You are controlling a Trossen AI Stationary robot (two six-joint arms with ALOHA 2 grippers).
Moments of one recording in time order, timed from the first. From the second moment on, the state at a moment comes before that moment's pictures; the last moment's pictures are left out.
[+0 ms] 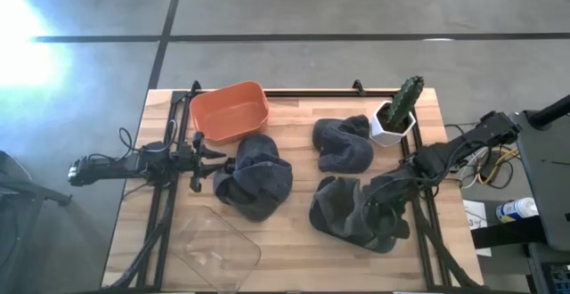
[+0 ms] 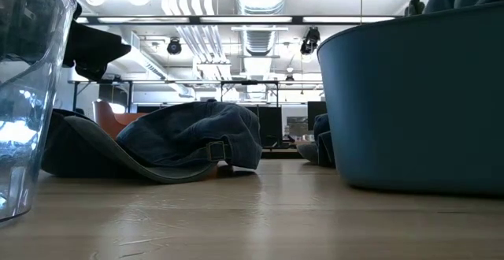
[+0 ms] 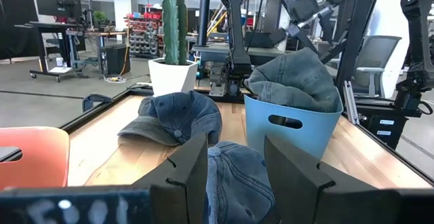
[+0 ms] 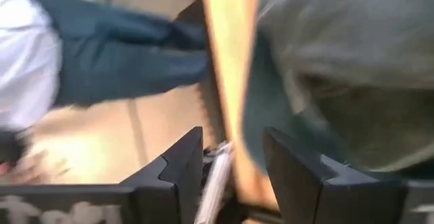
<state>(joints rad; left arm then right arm) 0.03 0.04 0.01 0.02 -0.03 -0.06 0.46 1.19 1.15 -0.96 -0.41 0.87</state>
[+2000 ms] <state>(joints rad) 0.03 0.04 0.01 0.02 -0.03 -0.06 -0.05 1.34 1.09 -0.86 0.26 0.81</state>
